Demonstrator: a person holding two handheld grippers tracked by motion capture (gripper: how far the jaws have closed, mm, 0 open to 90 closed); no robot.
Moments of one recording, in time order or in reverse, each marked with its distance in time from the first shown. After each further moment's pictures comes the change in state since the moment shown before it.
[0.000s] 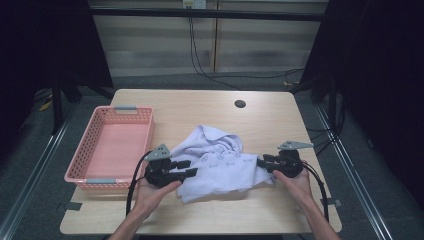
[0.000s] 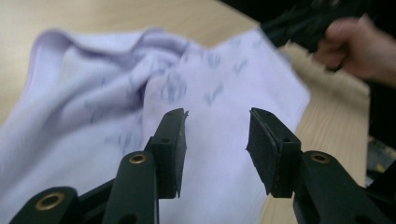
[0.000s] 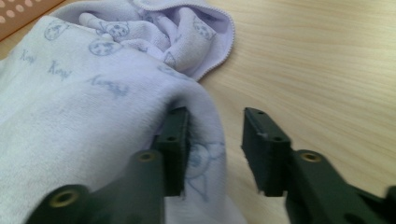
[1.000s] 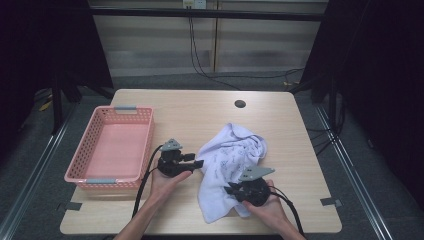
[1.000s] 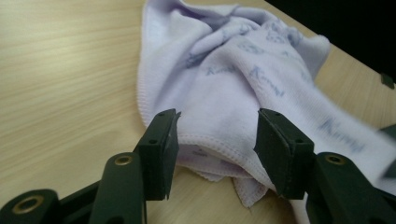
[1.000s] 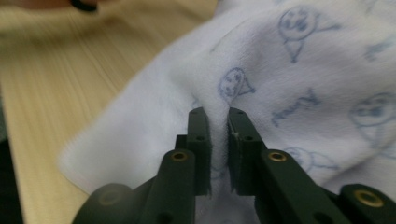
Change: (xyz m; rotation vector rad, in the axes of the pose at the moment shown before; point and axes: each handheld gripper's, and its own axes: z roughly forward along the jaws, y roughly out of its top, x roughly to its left) left arm 0.033 0.004 0.062 -0.007 0.027 -0.069; right arm 0.119 -0.015 0.017 0.059 0.194 -0.235
